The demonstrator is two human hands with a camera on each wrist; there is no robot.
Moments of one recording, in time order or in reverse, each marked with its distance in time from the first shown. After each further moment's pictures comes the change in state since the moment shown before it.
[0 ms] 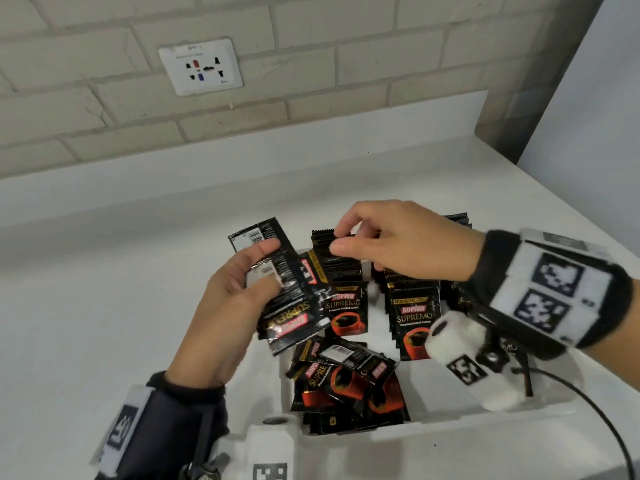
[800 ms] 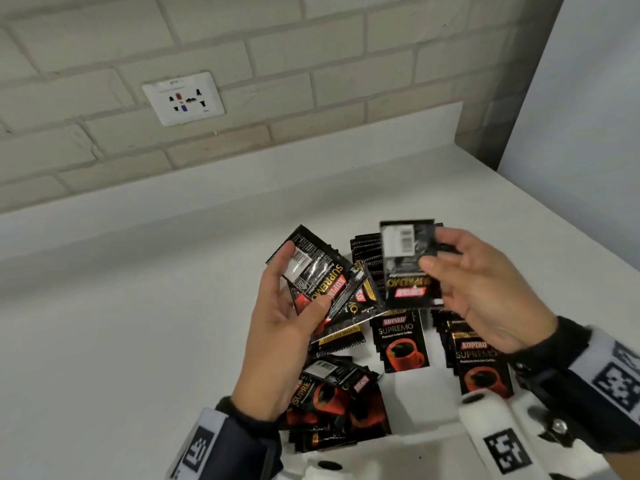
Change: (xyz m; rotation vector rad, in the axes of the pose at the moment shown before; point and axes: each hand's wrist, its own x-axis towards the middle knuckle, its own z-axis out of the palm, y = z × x) left_hand -0.008 -0.018 0.061 -0.164 -0.026 0.155; right_hand -0.059 0.071 0.011 1.144 0.422 0.168
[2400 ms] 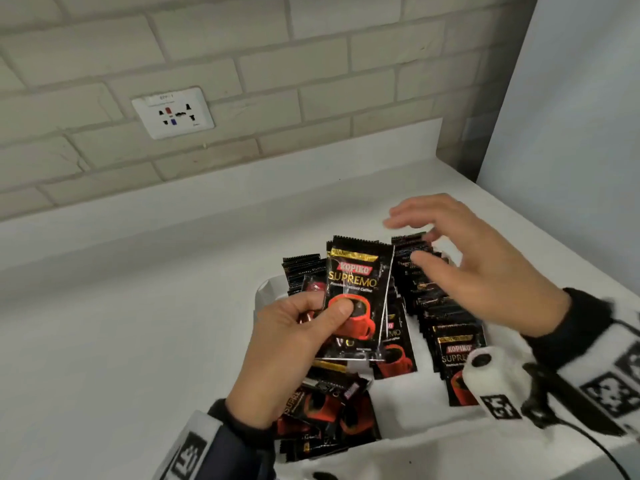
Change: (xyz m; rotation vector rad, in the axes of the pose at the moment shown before) left_hand -0.010 0.022 0.018 0.192 -0.114 -0.170; right_hand -0.009 -0.041 0.002 -0.969 -0.166 -0.665
